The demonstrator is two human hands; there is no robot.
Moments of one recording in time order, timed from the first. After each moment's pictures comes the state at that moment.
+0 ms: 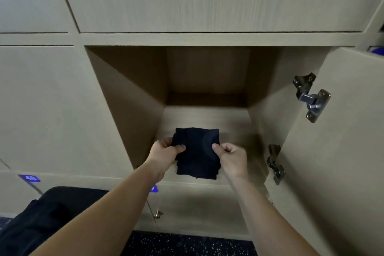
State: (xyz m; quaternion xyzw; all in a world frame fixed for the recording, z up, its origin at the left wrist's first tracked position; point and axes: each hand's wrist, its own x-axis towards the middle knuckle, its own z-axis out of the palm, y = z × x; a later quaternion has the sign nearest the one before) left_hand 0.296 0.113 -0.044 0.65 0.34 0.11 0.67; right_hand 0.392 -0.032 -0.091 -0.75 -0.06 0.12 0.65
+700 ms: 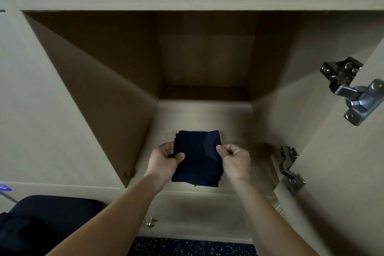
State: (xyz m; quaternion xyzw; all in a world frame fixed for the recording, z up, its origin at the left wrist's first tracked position) left_hand 0.330 0.128 -0.104 0.70 0.32 0.12 0.62; right_hand 0.437 -0.014 -0.142 -0.80 -0.03 0.08 0.60
